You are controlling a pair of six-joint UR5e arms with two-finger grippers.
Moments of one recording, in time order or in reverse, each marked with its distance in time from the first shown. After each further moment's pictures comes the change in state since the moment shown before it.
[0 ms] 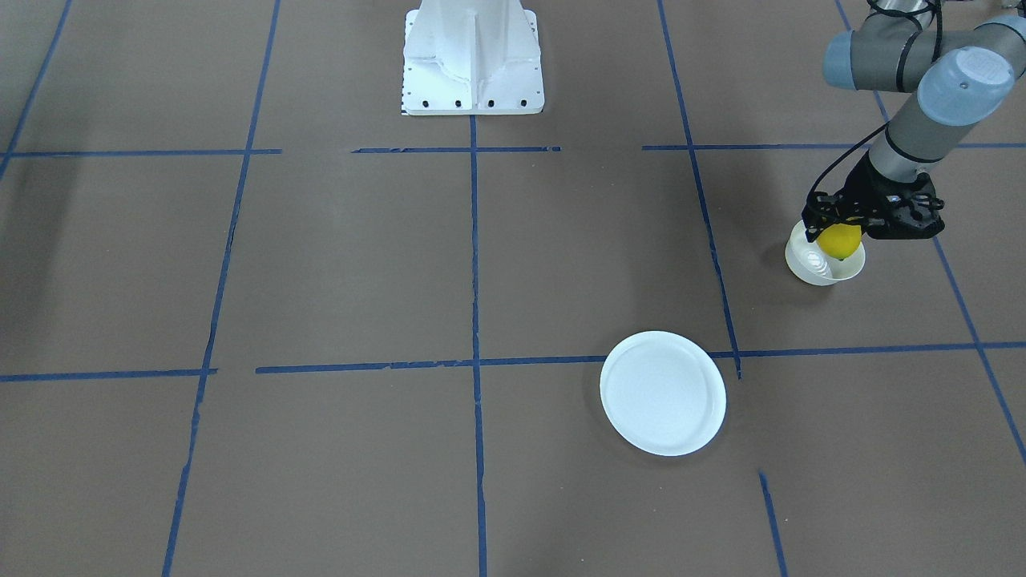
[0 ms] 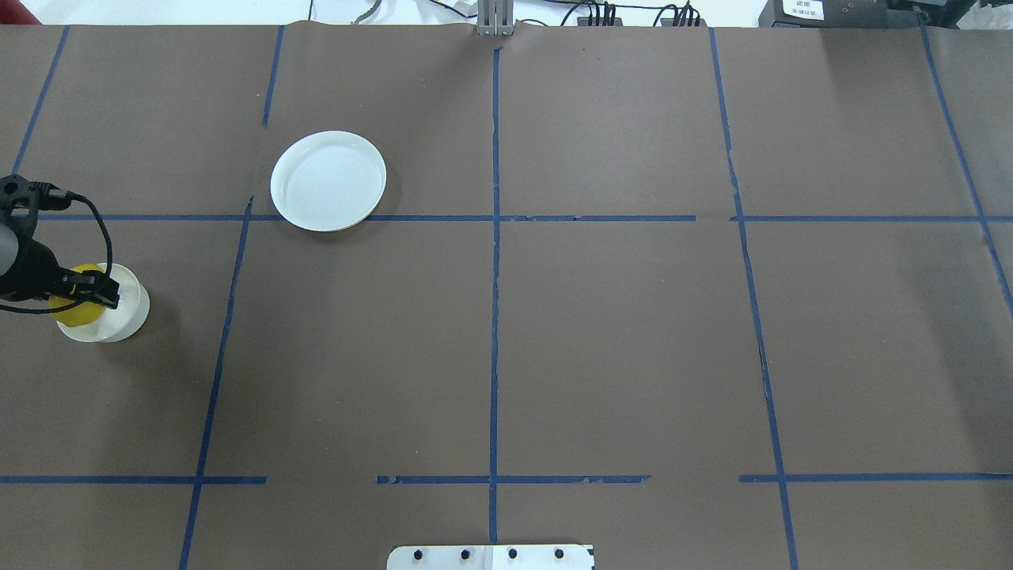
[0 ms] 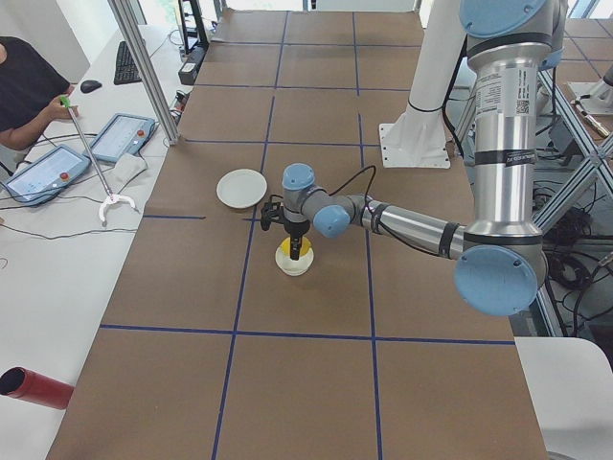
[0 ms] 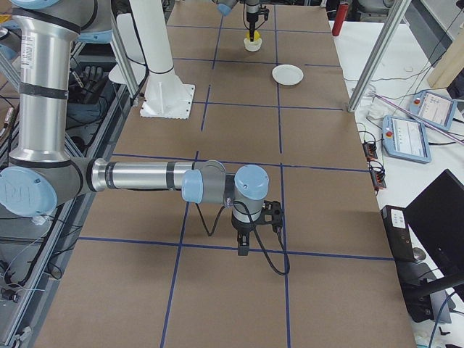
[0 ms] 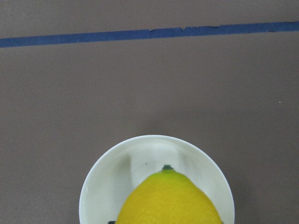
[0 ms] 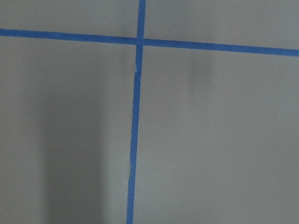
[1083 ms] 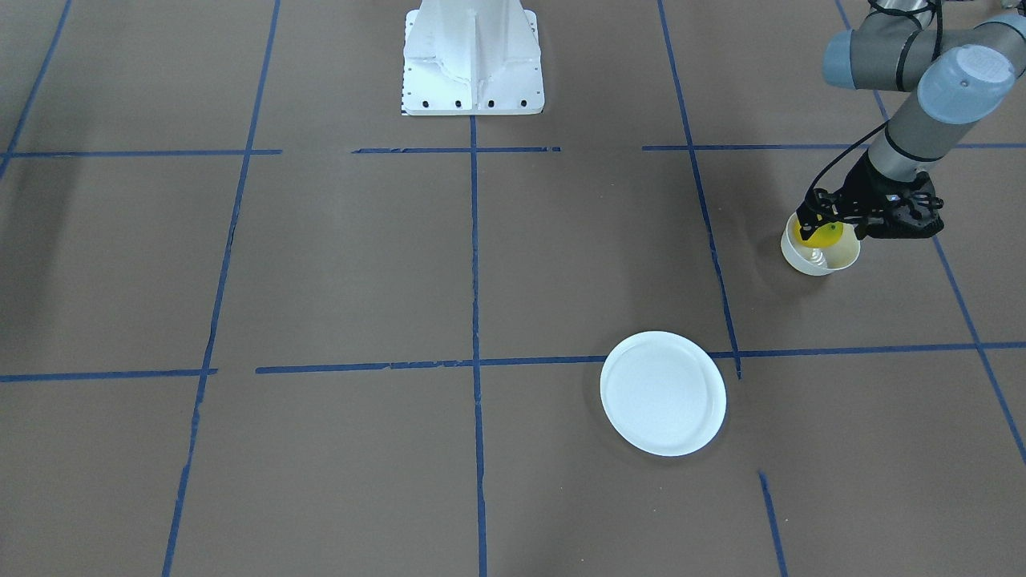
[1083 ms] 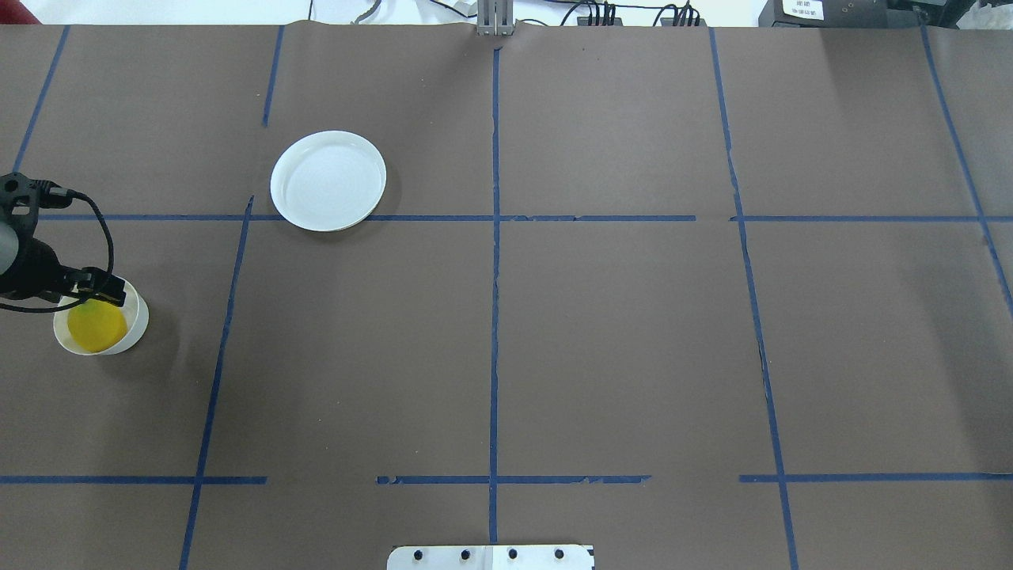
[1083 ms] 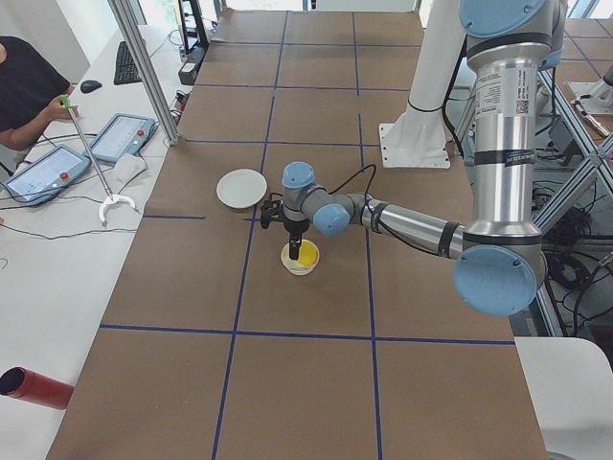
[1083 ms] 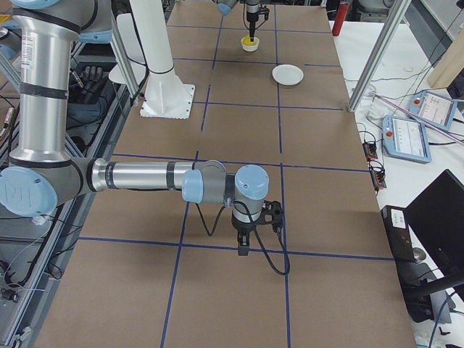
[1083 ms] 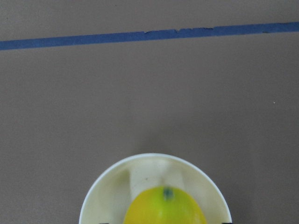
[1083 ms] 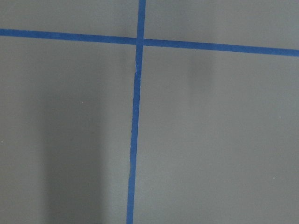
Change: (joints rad) left arm -0.001 -0.002 -0.009 0.001 -0.001 0.002; right arm 0.000 0.000 0.000 0.000 0.000 0.000
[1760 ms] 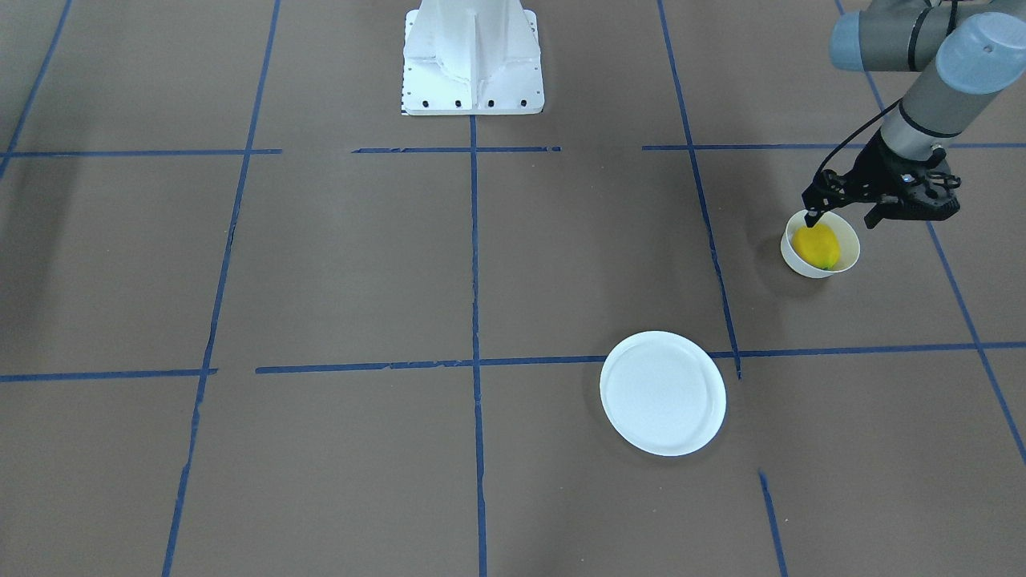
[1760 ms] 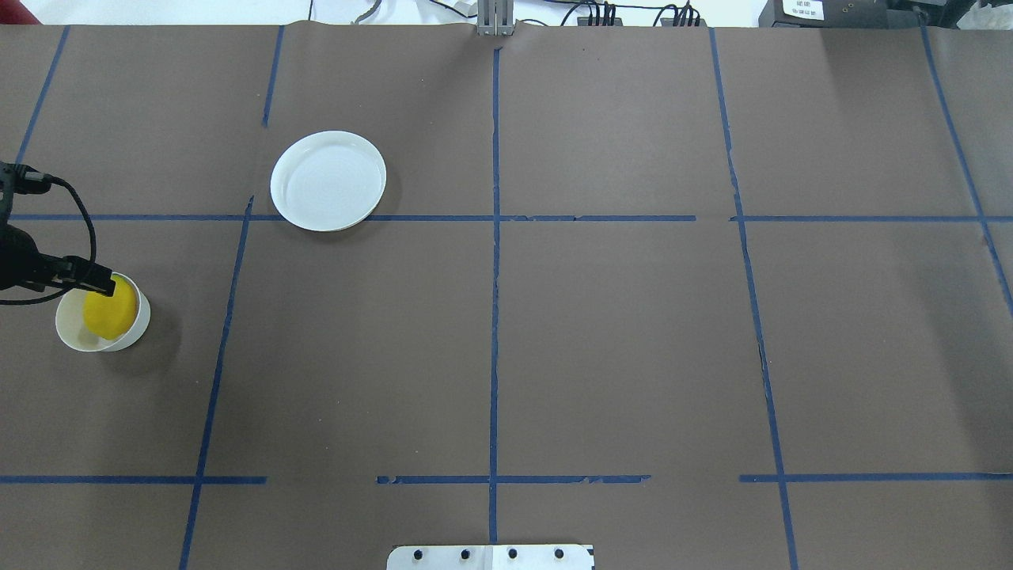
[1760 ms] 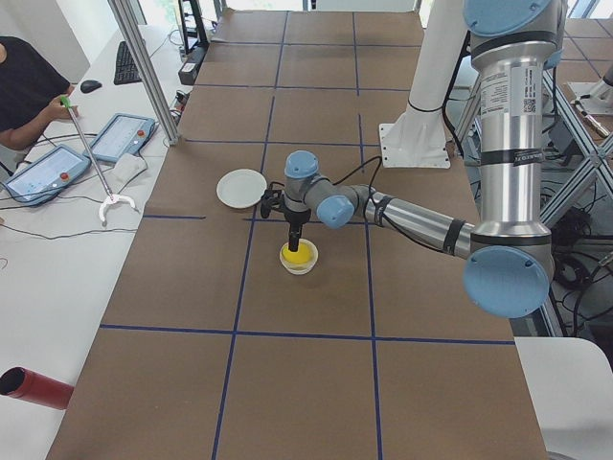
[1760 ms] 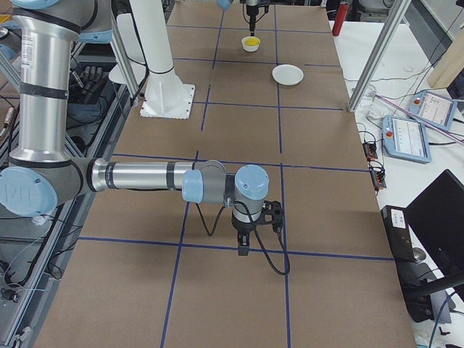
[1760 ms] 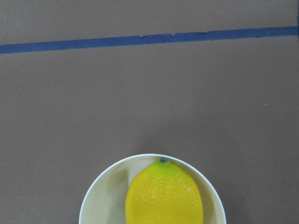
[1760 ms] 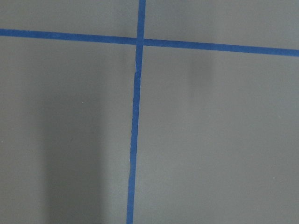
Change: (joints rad) left arm -0.084 0.033 -0.094 0.041 -0.054 0.077; right arm 0.000 0.000 0.000 0.000 0.000 0.000
